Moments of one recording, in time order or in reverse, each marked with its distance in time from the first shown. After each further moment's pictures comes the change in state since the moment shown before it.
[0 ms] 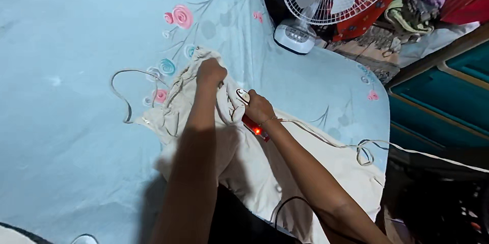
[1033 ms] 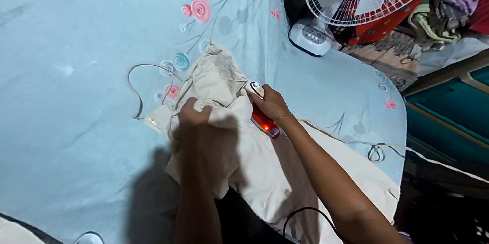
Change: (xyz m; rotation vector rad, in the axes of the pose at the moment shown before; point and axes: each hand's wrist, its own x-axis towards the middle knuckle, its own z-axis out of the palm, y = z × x) left_hand -0.101 -0.123 0.022 -0.376 0.326 -0.019; right_hand 0.025 0.001 0.001 0.142 0.052 -0.079
